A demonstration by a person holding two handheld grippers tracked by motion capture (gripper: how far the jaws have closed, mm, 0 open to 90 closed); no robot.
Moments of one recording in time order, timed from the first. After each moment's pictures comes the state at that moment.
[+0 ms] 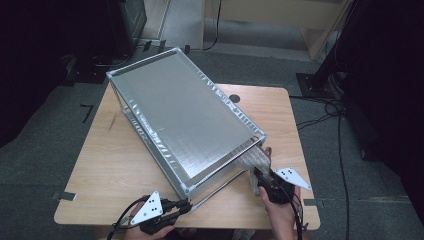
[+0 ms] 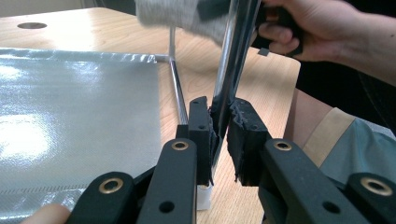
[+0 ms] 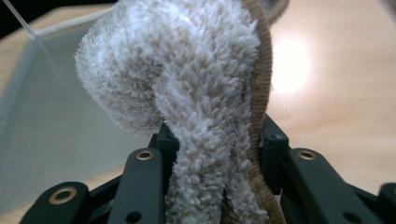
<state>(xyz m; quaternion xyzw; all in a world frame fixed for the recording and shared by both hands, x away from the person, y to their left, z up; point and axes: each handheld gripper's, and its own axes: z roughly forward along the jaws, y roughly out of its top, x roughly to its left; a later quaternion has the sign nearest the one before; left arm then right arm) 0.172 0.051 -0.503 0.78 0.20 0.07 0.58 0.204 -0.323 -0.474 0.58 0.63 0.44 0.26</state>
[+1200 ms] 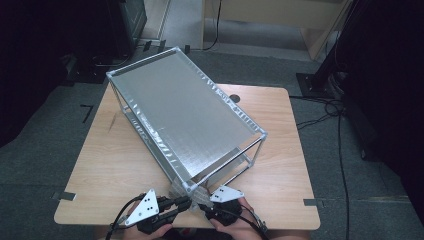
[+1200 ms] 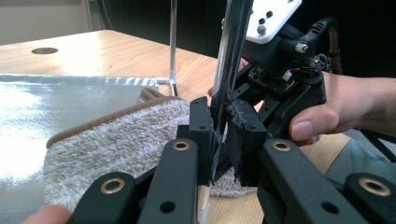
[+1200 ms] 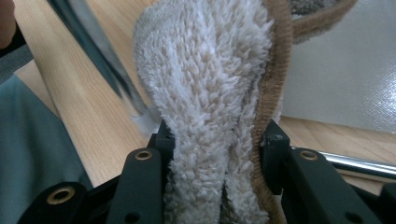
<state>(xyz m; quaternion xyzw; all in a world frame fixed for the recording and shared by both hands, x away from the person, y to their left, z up) 0.169 0.053 -0.481 0.77 0.20 0.08 0.60 0.182 -0.195 -0.506 0.35 0.83 0.41 0.11</state>
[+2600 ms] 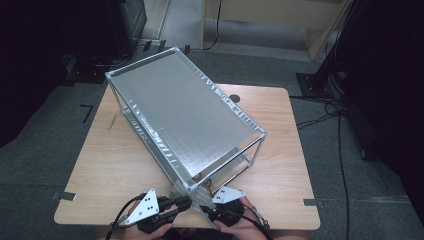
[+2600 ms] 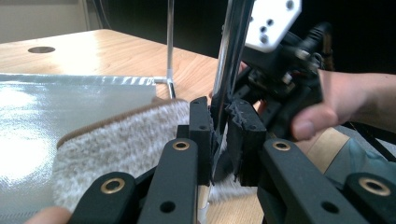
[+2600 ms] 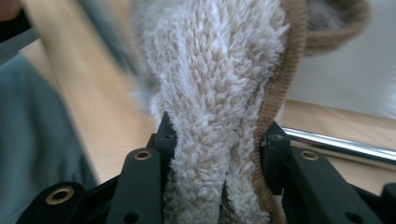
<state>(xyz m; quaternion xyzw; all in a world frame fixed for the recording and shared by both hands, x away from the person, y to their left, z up) 0.171 0.053 -0.483 0.77 0.20 0.08 0.61 0.184 -0.206 -0.510 0.34 0.85 0.39 0.10</state>
